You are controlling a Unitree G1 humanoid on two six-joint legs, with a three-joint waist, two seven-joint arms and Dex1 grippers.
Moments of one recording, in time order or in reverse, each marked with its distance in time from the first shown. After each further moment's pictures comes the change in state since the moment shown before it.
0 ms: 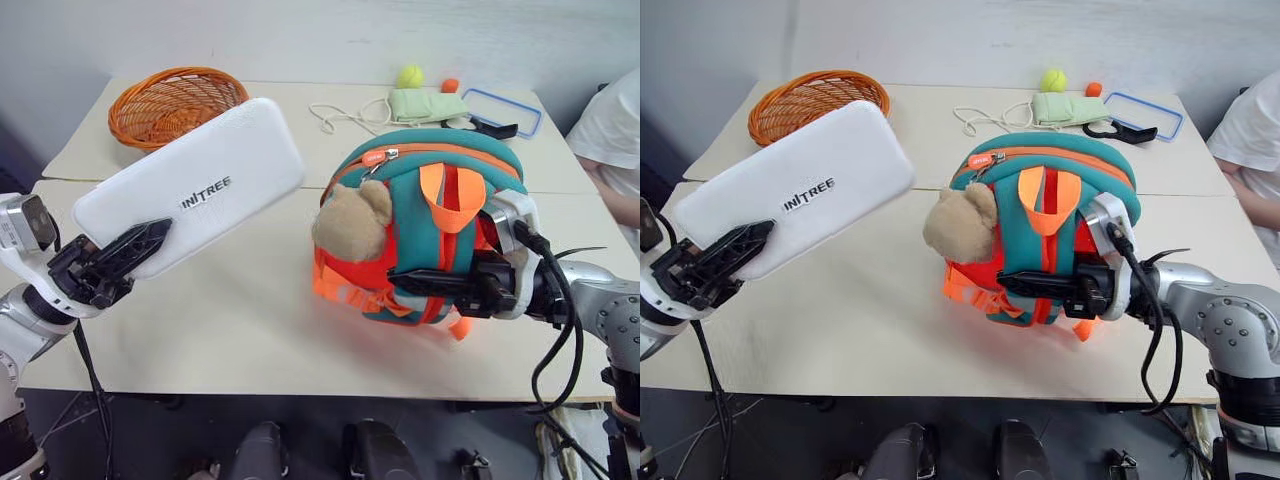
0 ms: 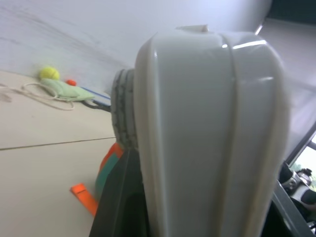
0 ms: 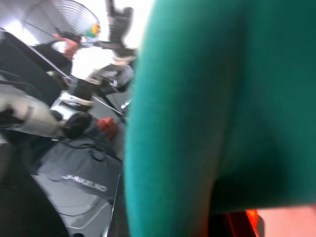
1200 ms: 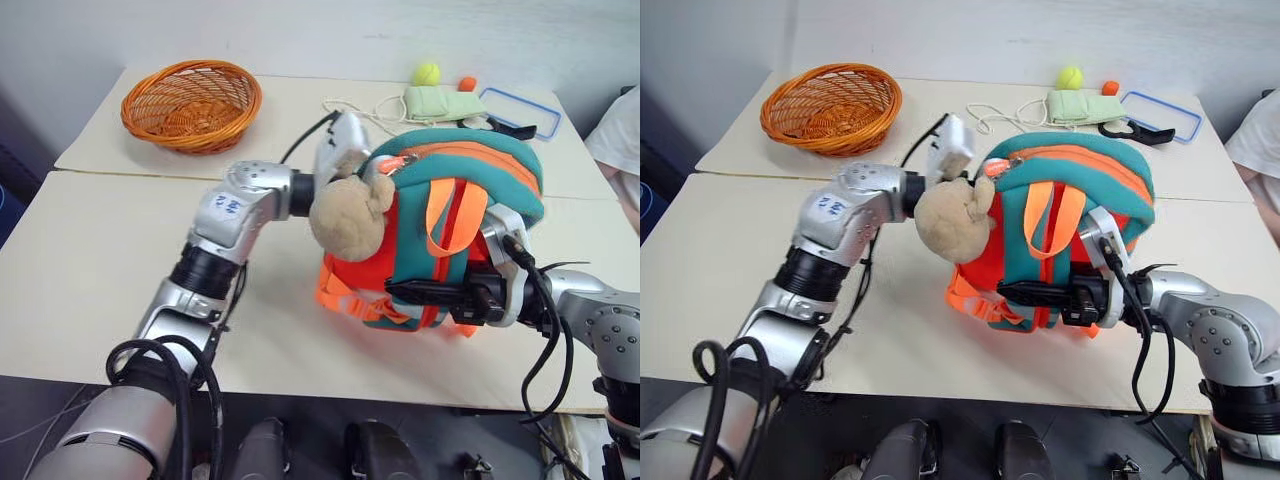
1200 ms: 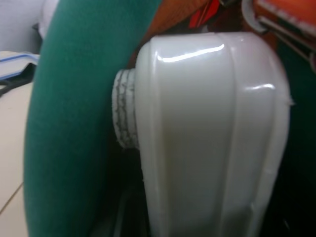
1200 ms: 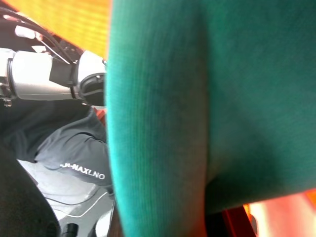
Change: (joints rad) left arm -0.931 -0.437 -0.892 0.620 0.937 -0.375 -0.210; right arm 0.056 0.029 0.002 -0.045 -0.092 -0.040 0.038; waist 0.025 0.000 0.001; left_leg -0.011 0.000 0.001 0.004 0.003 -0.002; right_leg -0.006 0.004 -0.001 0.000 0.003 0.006
